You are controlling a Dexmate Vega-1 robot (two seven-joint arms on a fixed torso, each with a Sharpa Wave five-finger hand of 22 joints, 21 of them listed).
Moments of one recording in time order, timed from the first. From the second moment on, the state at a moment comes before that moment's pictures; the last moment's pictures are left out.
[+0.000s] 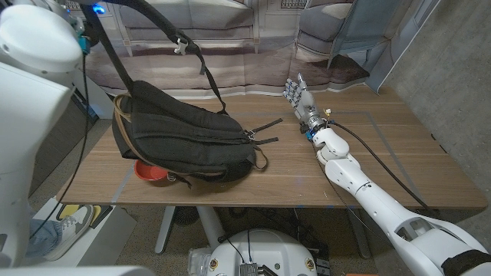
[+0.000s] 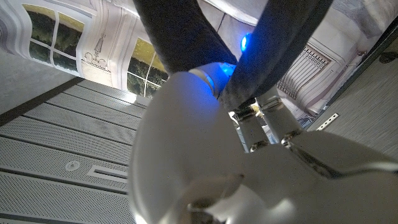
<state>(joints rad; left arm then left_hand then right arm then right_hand) 0.82 0.78 -0.20 -2.75 -0.12 1.32 0.38 1.53 -0.05 0.73 -0.17 0.67 0.73 0.00 0.25 0.42 0.65 -0.07 0.35 0.85 0.77 -0.04 0.61 1.03 0.77 -0.08 1.28 0.17 -0.76 -0.33 -0.45 -1.29 0.67 0.40 0.12 0.16 0.06 0.04 0.03 0.24 0.10 0.04 0.20 0.19 0.04 0.07 0.22 0.18 -0.06 0.06 0.19 0.18 0.04 -0.03 0.20 0.18</state>
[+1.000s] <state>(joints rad) 1.02 0.74 -0.36 -2.74 -0.18 1.21 0.43 1.53 -0.05 0.73 -0.17 0.67 0.73 0.00 0.24 0.42 0.65 -0.08 0.34 0.85 0.81 -0.08 0.59 1.01 0.75 -0.08 1.28 0.17 -0.73 -0.33 -0.47 -1.26 0.66 0.37 0.12 0.17 0.07 0.04 0.03 0.24 0.10 0.04 0.20 0.19 0.04 0.07 0.22 0.18 -0.06 0.06 0.19 0.18 0.04 -0.03 0.20 0.18</state>
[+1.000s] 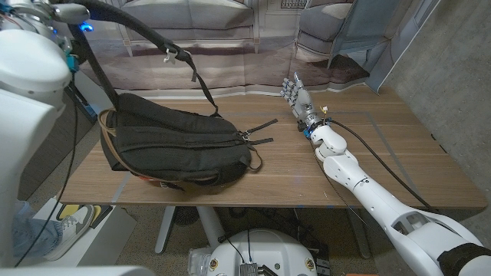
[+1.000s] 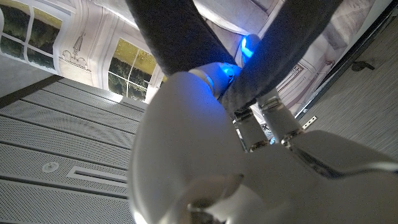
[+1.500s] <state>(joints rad) 1.16 0.69 -0.43 -2.77 -0.16 1.13 0.42 1.53 -0.05 0.73 -0.17 0.67 0.73 0.00 0.24 0.42 0.65 -0.08 0.34 0.85 0.82 -0.09 0.59 1.00 0.75 -0.08 1.28 0.17 -0.72 -0.32 -0.47 -1.24 0.65 0.36 0.13 0.17 0.07 0.04 0.03 0.23 0.10 0.04 0.20 0.19 0.04 0.07 0.22 0.18 -0.06 0.06 0.19 0.18 0.04 -0.03 0.20 0.18</state>
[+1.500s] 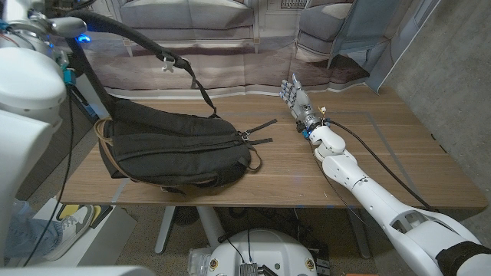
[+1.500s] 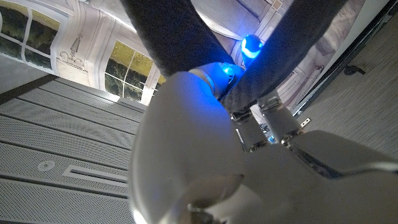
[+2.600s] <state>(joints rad) 1.41 0.61 -0.53 -2.73 -0.08 0.98 0.32 1.53 -0.05 0.73 -0.17 0.66 0.73 0.00 0.23 0.42 0.65 -0.07 0.32 0.86 0.83 -0.10 0.59 1.00 0.74 -0.07 1.28 0.17 -0.71 -0.30 -0.50 -1.22 0.64 0.33 0.13 0.17 0.07 0.04 0.03 0.23 0.10 0.04 0.20 0.19 0.04 0.07 0.22 0.18 -0.06 0.06 0.19 0.18 0.04 -0.03 0.20 0.18</state>
